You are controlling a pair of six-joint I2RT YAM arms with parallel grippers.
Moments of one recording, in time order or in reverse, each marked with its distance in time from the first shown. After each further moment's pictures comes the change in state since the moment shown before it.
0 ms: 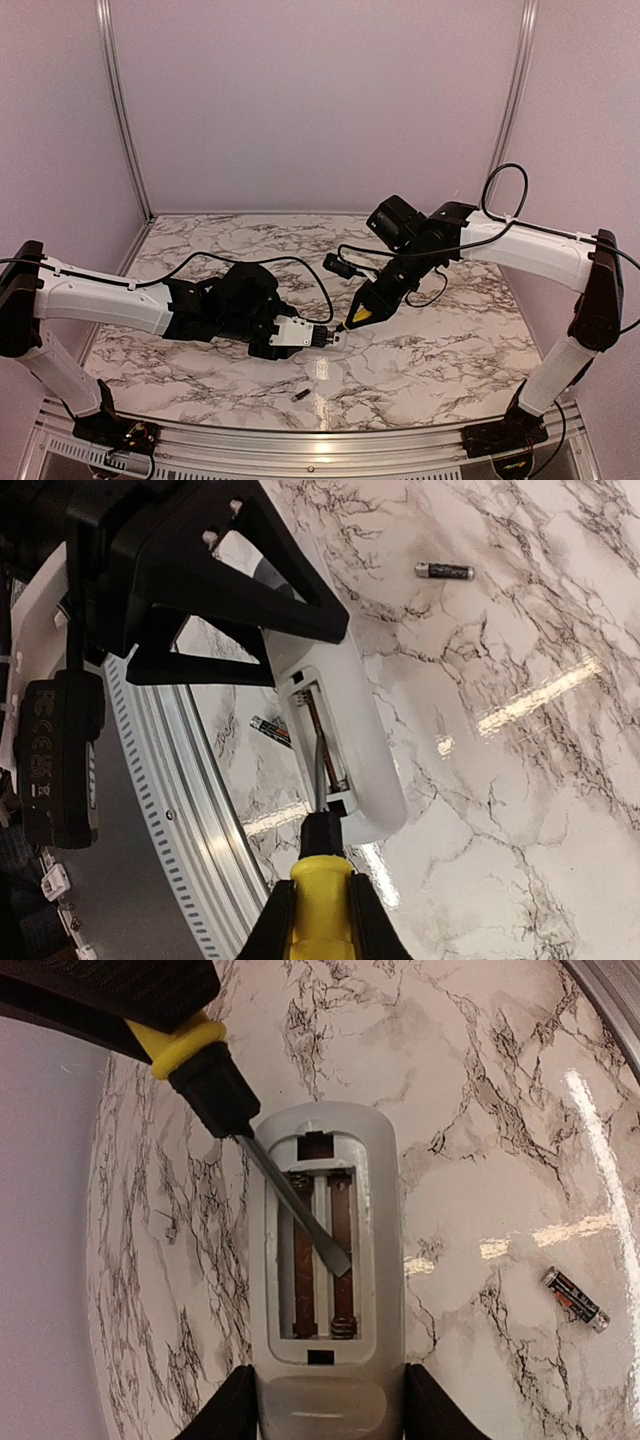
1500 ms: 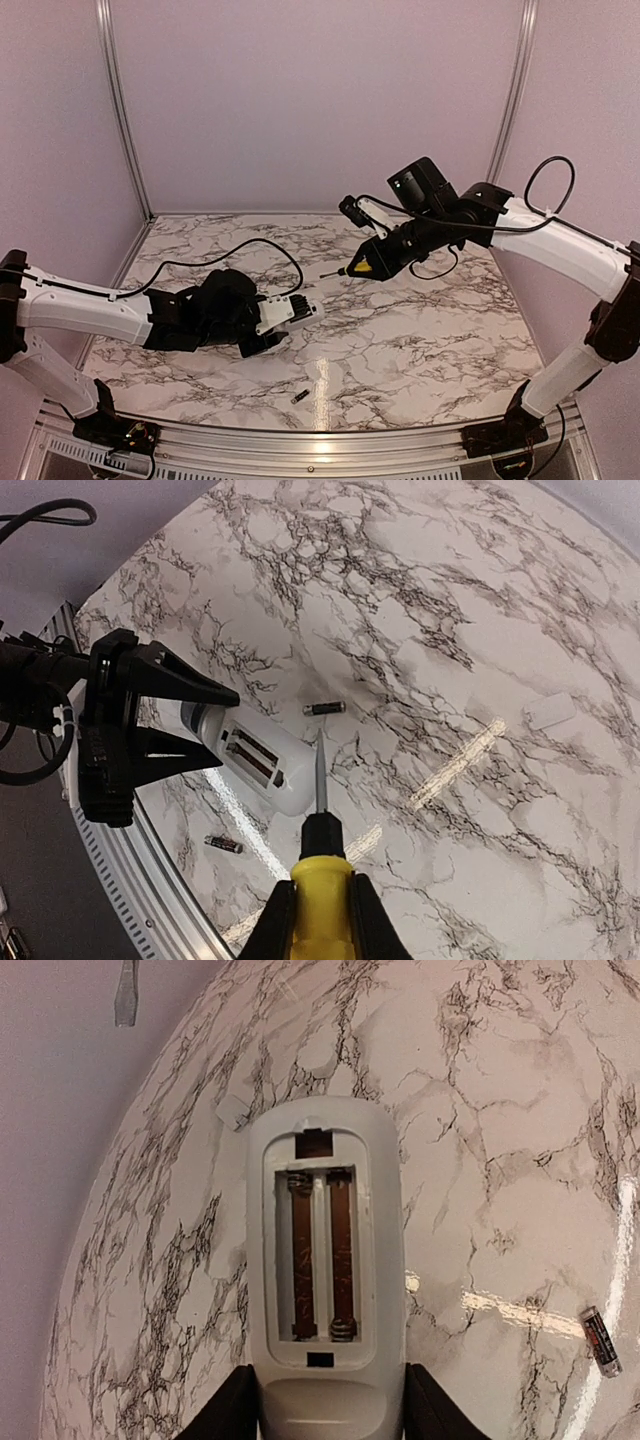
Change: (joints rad) left arm 0.008 -0.109 -0.143 0.112 -0.204 -0.404; right arm 0.000 -0.121 0.073 0.137 0.234 0.195
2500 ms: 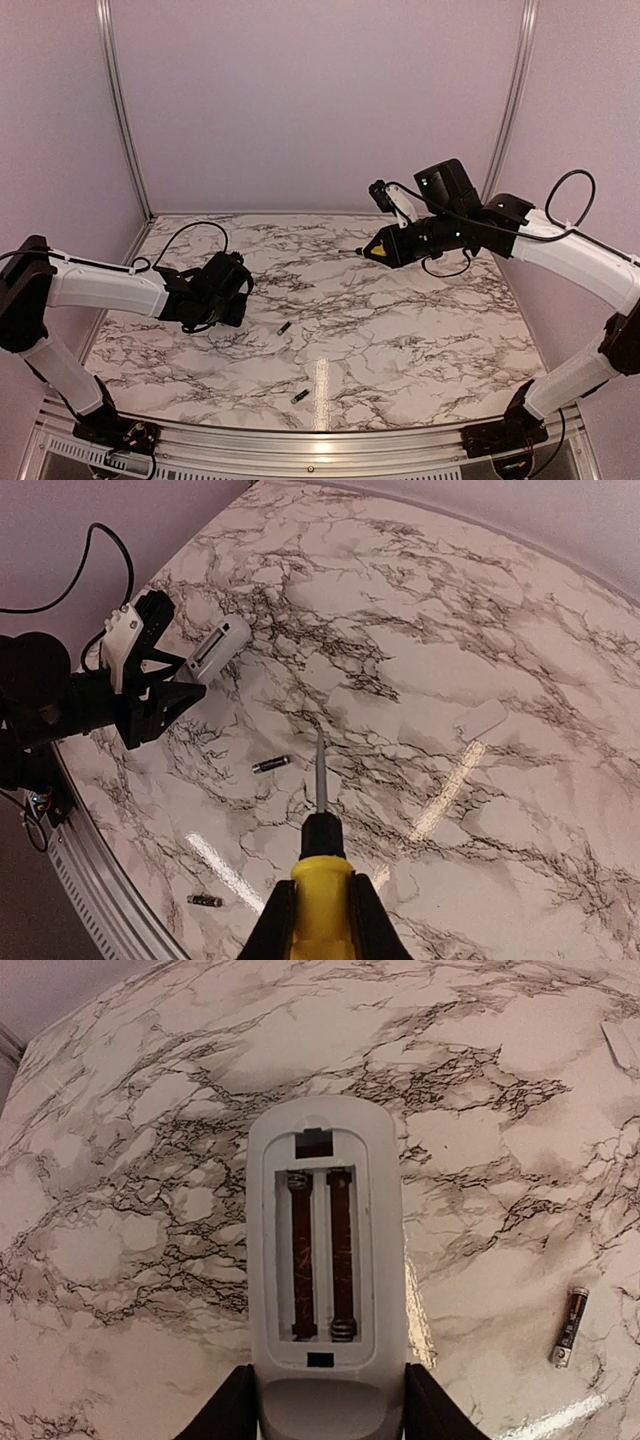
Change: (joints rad) left arm 0.236 0.119 0.070 -0.226 -0.287 -0.836; right arm -0.066 -0.114 -0.131 0.170 0.123 0.148
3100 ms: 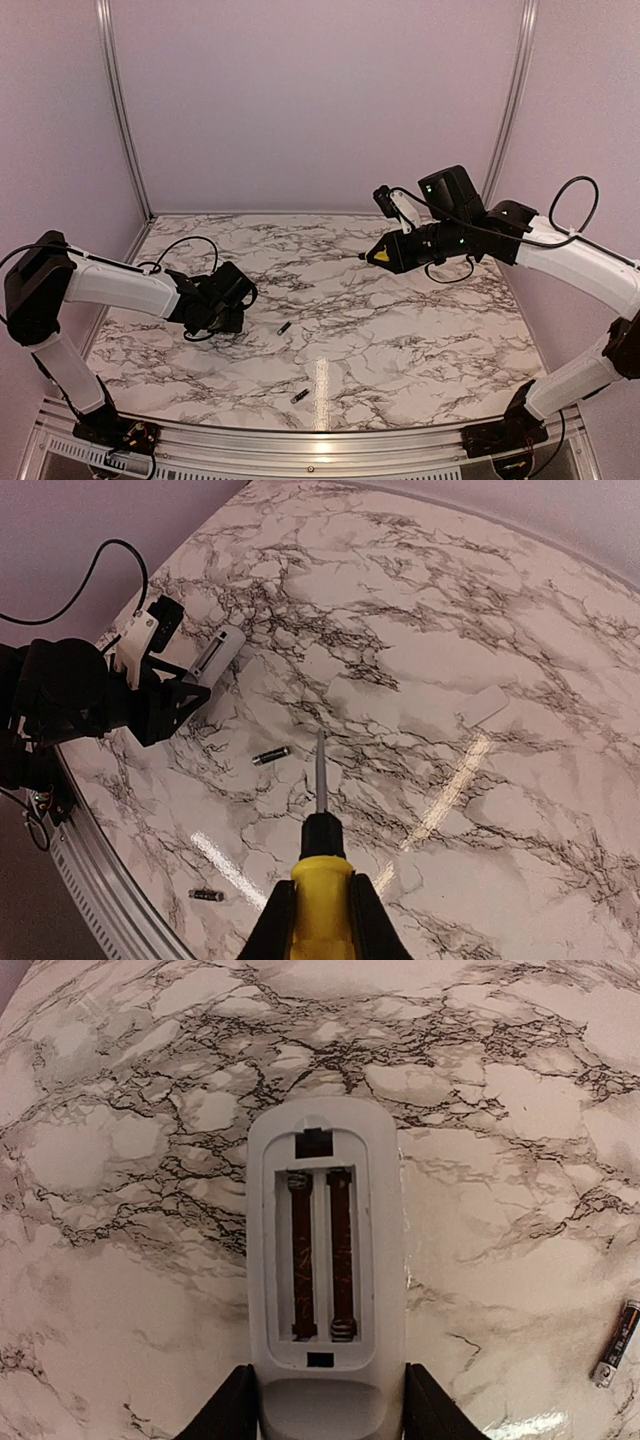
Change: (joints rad) left arm 0.011 0.093 0.008 -0.076 0.002 -0.256; right arm 0.000 -0.043 -0.062 0.024 -0.002 0.024
